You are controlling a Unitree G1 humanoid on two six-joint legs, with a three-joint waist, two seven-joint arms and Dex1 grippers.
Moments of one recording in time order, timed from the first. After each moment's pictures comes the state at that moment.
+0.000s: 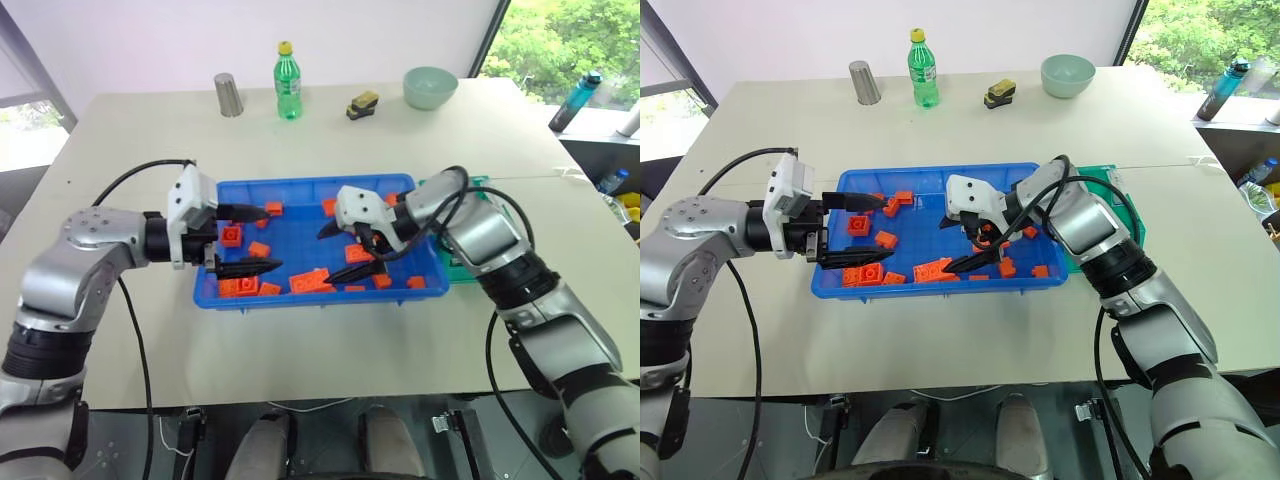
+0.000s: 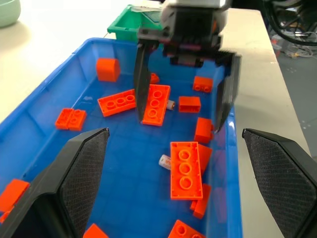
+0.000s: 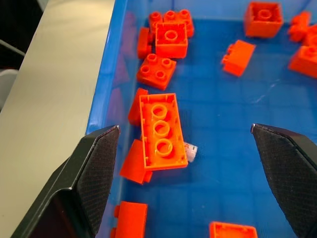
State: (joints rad) left arm -0.47 0.82 0.06 -0.24 -0.58 0.58 -1.15; right arm -0.97 -0.53 0.49 0.23 0.12 0.41 1.35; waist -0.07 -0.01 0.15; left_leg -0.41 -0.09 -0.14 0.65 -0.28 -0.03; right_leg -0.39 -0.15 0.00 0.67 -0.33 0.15
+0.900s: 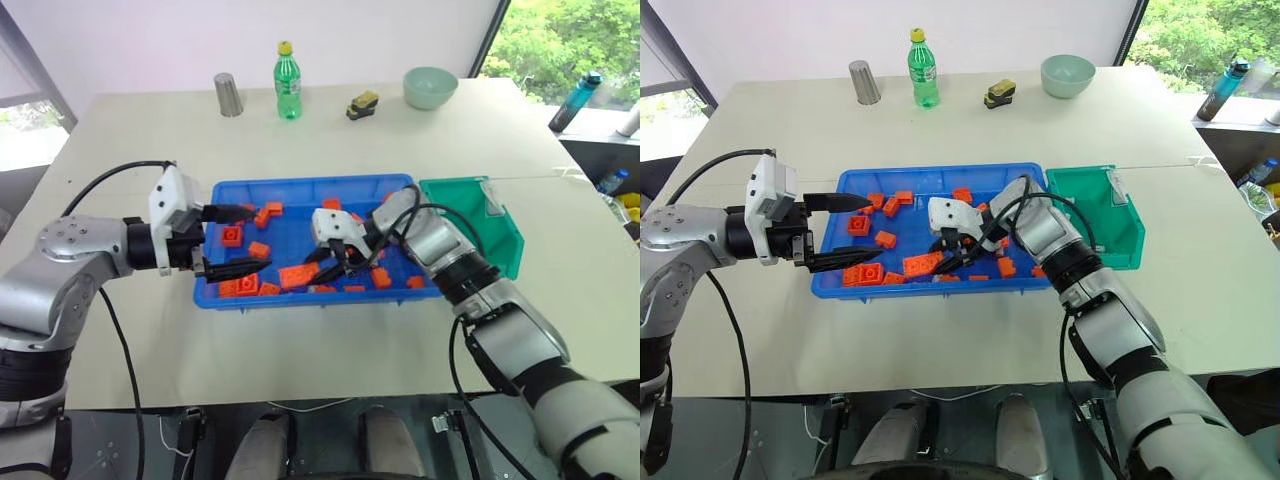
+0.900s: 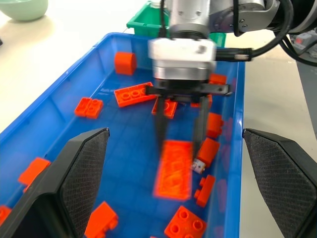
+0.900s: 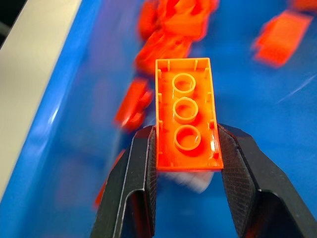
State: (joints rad) left arm -0.42 0.85 0.11 -0.30 -0.62 0.62 -1.09; right arm -1.03 -0.28 0.45 0.58 -0.01 0.27 1.32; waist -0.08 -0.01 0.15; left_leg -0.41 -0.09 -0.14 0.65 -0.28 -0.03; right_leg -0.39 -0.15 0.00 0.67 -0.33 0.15
